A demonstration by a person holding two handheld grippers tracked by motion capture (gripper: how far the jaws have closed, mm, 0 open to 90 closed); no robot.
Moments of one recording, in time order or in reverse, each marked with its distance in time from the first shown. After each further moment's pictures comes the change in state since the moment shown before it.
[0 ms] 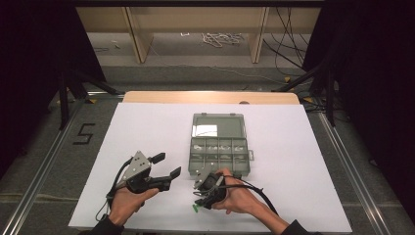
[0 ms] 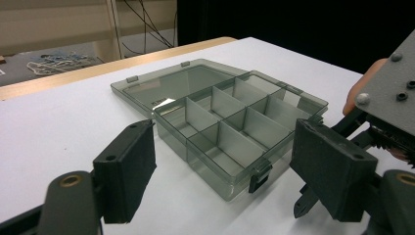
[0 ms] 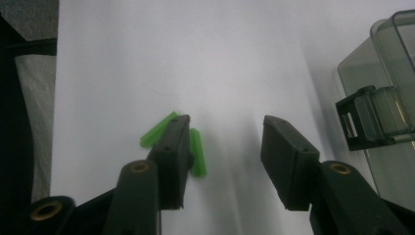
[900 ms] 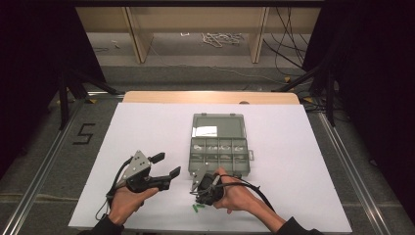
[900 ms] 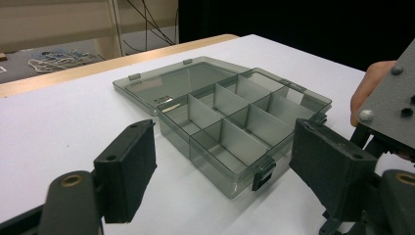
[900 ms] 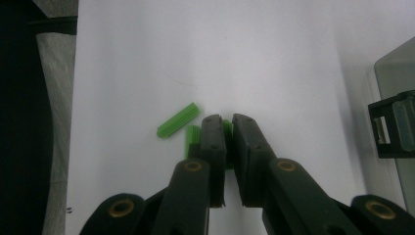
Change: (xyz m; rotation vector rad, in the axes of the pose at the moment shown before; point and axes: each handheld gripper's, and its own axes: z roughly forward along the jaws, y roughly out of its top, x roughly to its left) left arm 0.003 0.000 0.001 0.008 0.002 0.008; right arm 0.000 0.007 0.003 0.074 0.067 -0.046
